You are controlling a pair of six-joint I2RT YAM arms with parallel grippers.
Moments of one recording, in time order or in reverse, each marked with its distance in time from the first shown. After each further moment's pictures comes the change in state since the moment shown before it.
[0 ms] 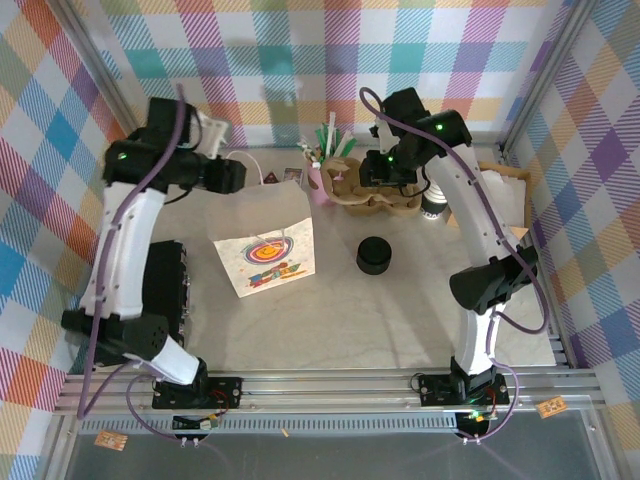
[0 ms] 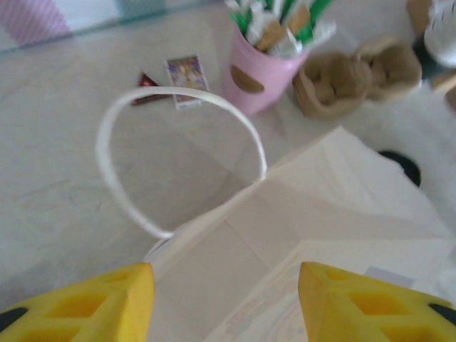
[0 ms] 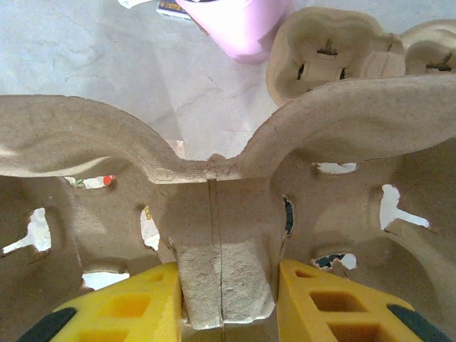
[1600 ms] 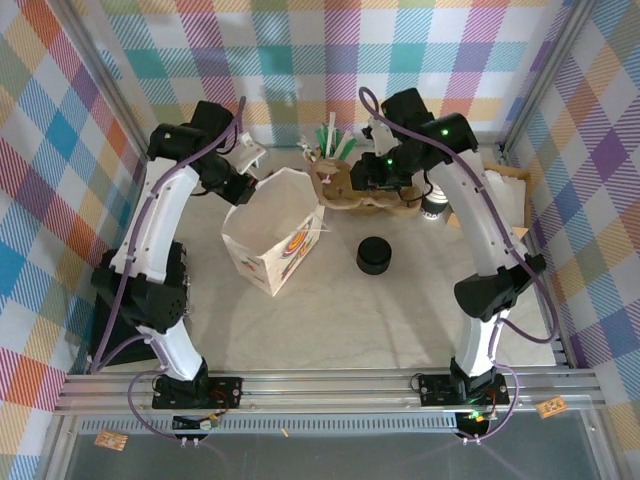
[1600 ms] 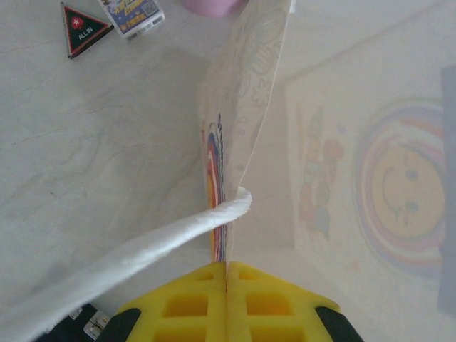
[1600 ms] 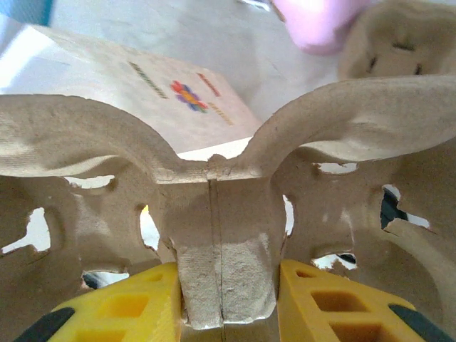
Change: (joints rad) left arm -0.060 0.160 0.064 -0.162 -0.026 0.264; right arm 0.033 -0.070 -0.022 0.030 -0.146 -0.026
